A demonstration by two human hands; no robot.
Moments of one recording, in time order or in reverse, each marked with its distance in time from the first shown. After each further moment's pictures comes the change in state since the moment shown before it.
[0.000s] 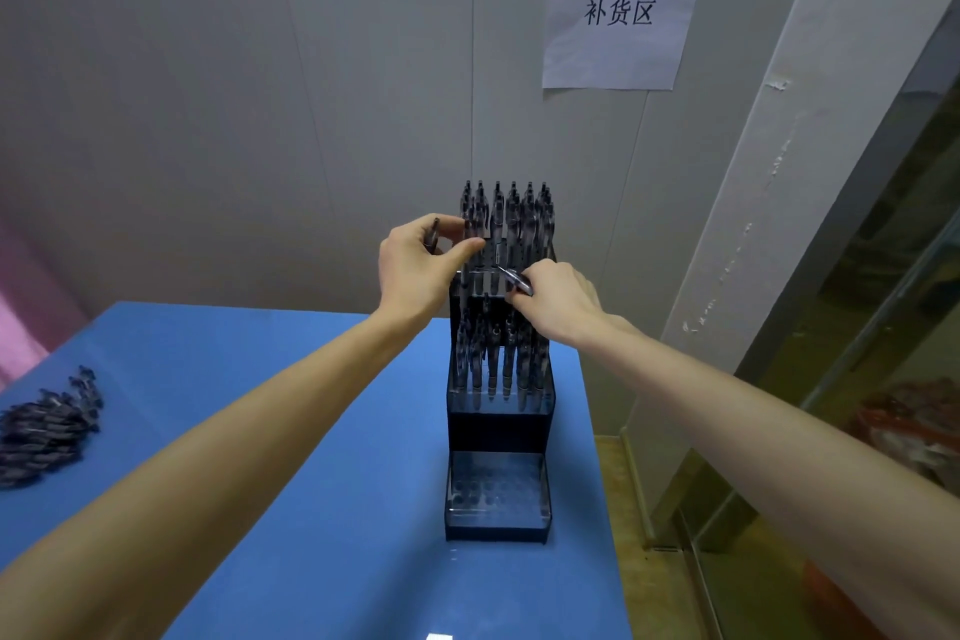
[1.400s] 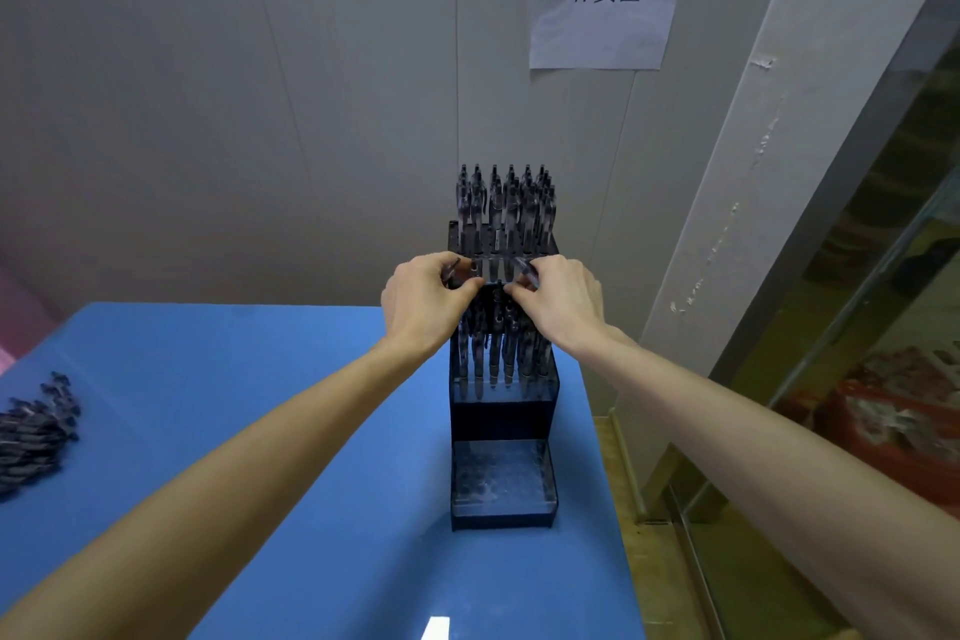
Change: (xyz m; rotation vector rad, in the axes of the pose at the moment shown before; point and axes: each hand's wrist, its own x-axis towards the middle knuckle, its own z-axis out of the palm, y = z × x) left_hand -0.026 -0.031 0.010 0.364 -0.128 -0.019; right_hand -0.004 0.004 0.029 0.025 0.210 0.123
